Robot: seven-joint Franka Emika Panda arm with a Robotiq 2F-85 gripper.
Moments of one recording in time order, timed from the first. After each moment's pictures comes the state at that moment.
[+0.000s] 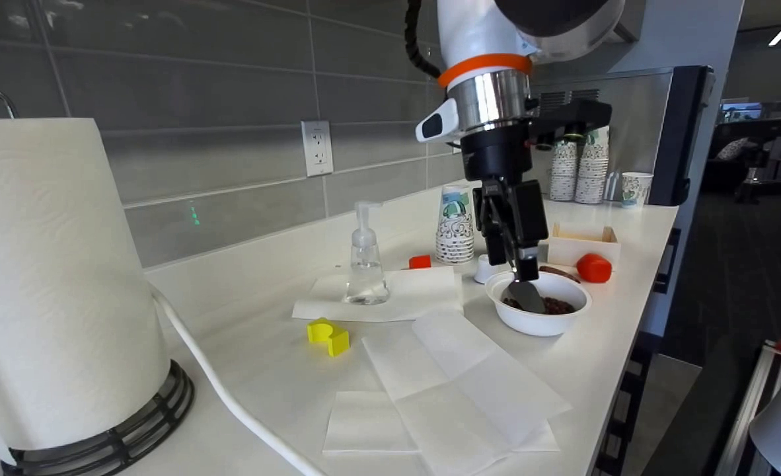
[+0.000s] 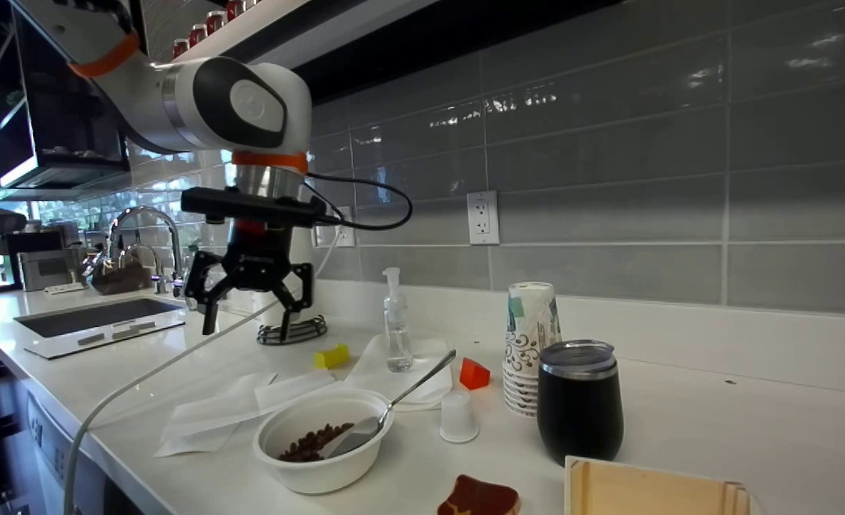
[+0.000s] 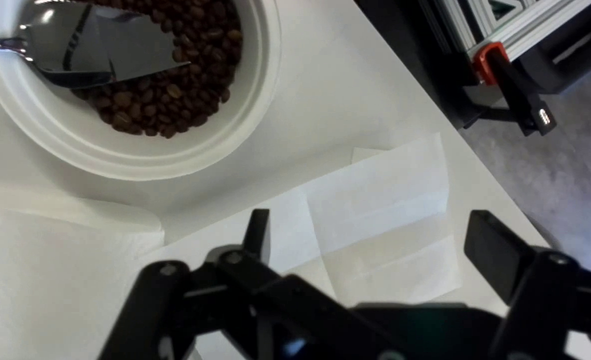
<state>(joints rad) 0.42 -0.36 0.09 -2.62 0.18 2.06 -0.59</state>
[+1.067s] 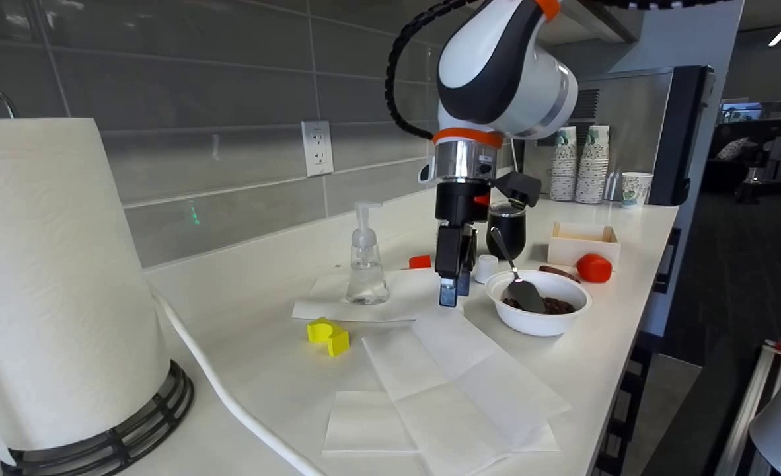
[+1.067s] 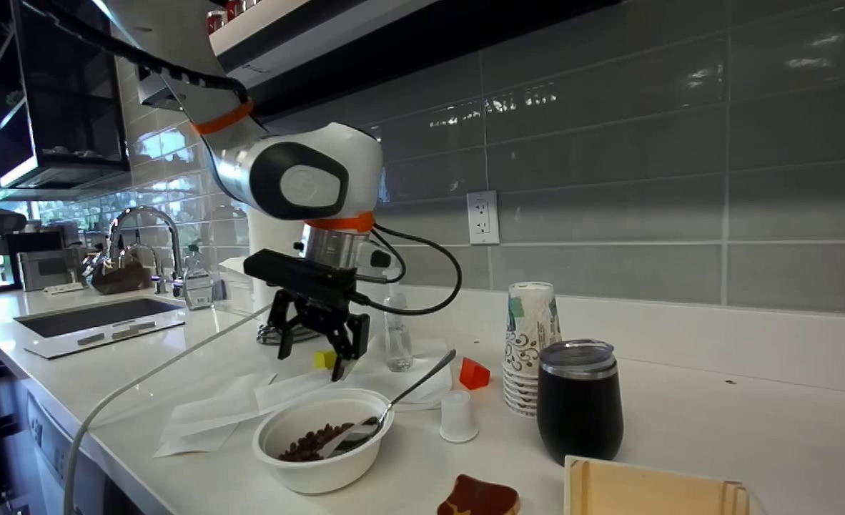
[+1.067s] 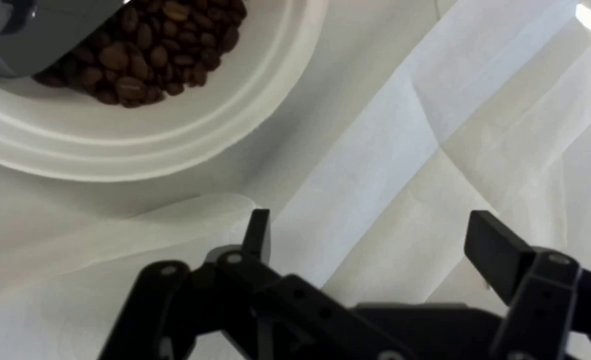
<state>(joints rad) 0.28 -0.09 0.10 -2.58 0.46 2.39 -0.51</state>
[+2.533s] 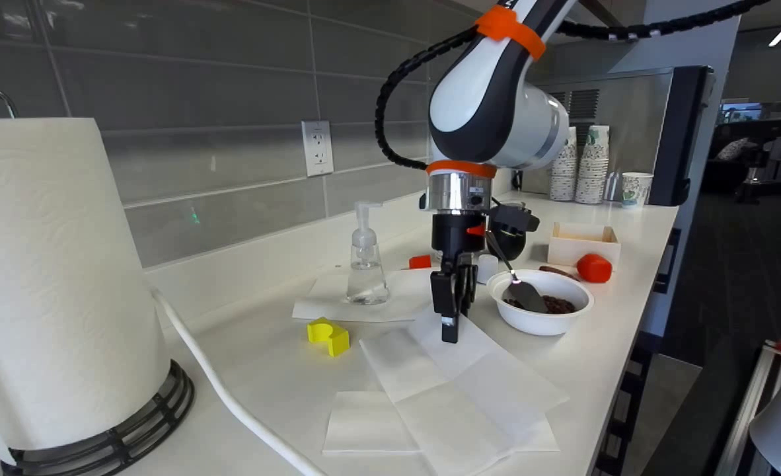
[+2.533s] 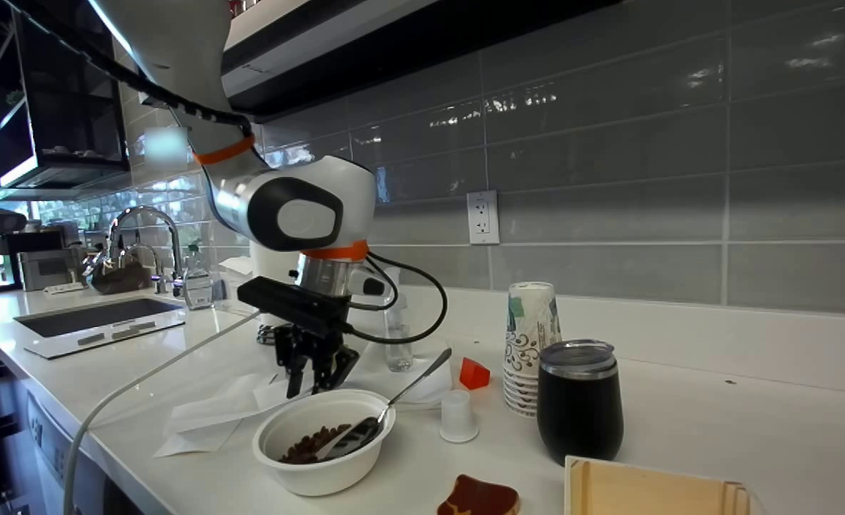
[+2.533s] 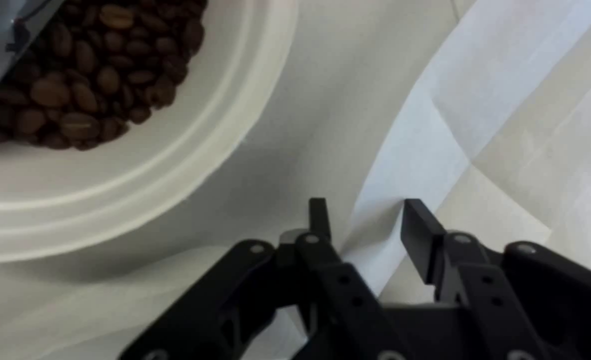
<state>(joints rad) 0.25 0.02 0.17 -2.58 0.46 2.48 -0.40</state>
